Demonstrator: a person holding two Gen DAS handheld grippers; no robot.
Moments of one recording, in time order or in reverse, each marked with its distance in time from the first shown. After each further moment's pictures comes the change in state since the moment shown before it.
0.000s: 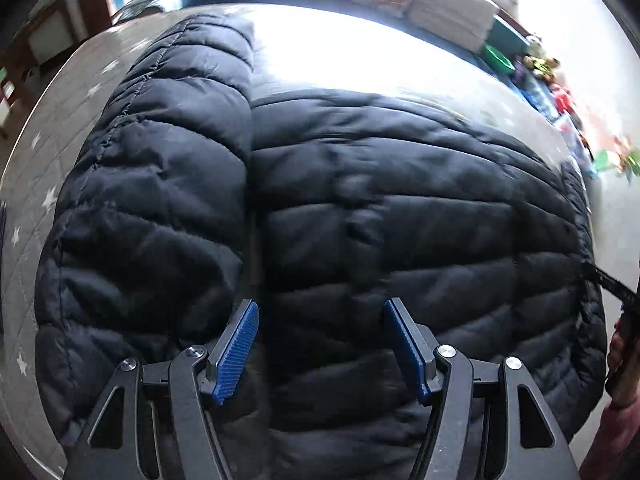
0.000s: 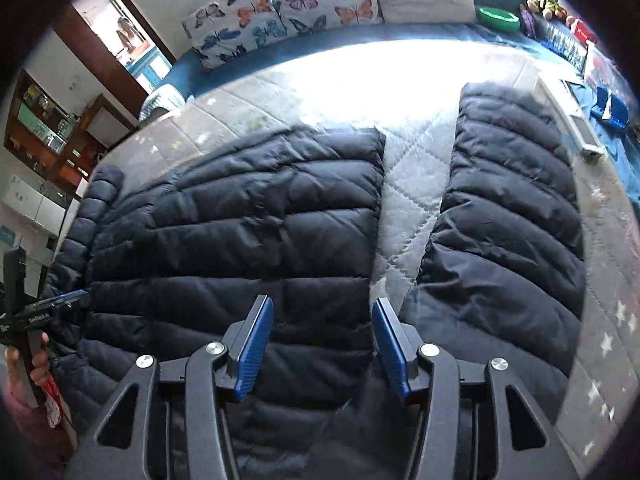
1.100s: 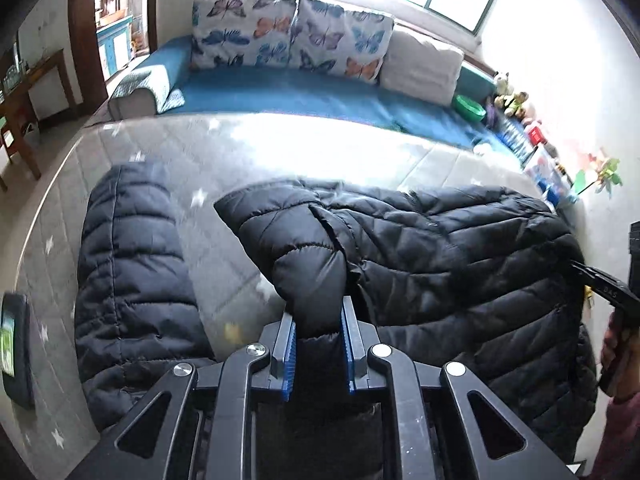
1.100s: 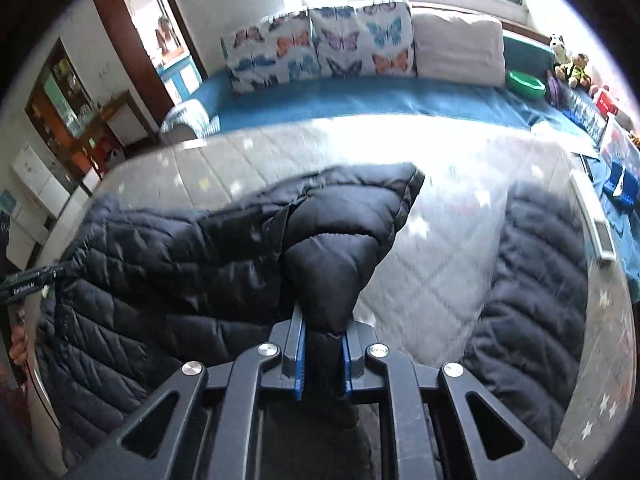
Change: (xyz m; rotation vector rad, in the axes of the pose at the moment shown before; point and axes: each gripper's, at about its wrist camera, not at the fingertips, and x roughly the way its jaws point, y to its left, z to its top) left arm -0.080 -0.029 0.053 0.099 -0.280 -0.038; right arm -0.054 0.041 0.043 -0.149 -0.202 0.006
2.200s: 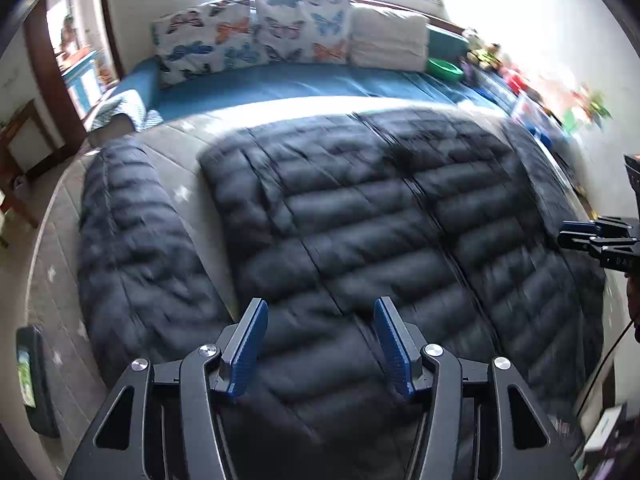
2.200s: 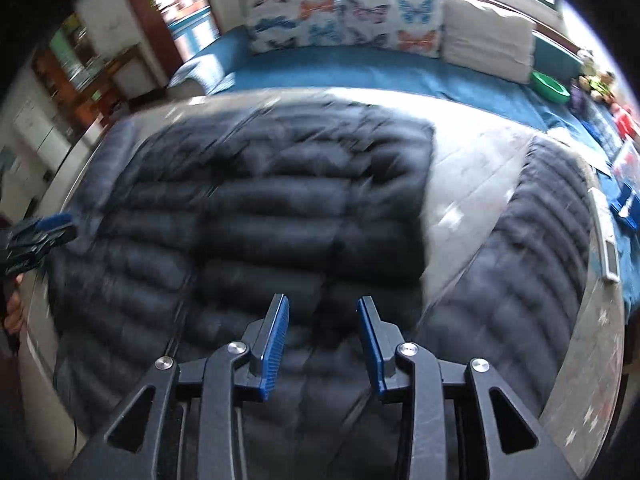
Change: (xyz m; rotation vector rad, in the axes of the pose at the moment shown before) left arm -0.032 -0.036 -0.048 0.211 0.064 0.034; right arm 0.021 0.042 -0.037 -0.168 0.198 -0.004
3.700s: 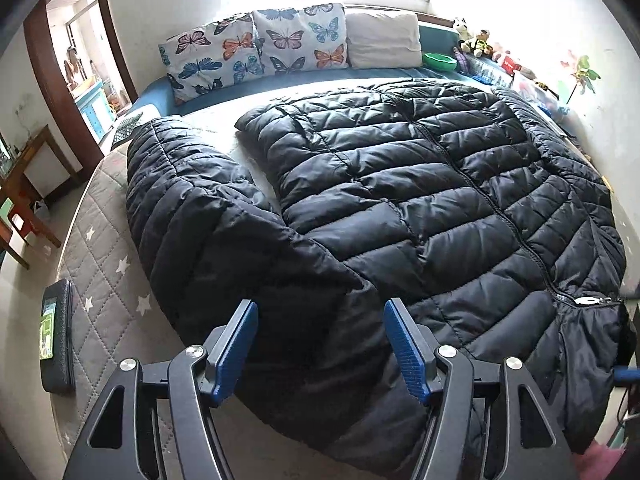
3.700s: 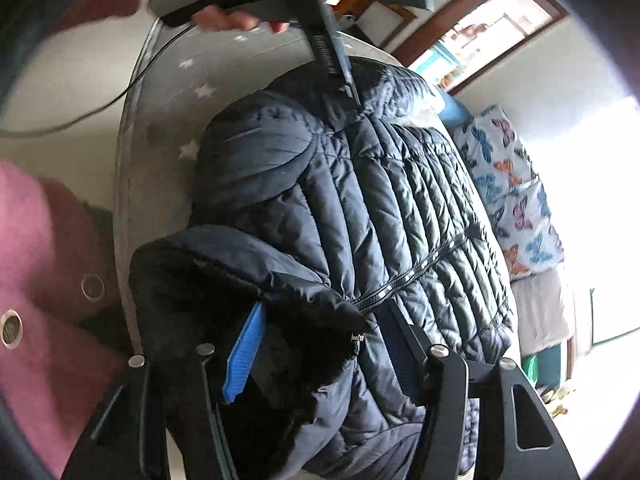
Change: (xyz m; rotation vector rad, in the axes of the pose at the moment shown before) left arm -0.013 0.024 -0.099 0.066 -0.066 0.103; right arm -0.031 0.225 -0.176 -1.132 -0.137 -0.204
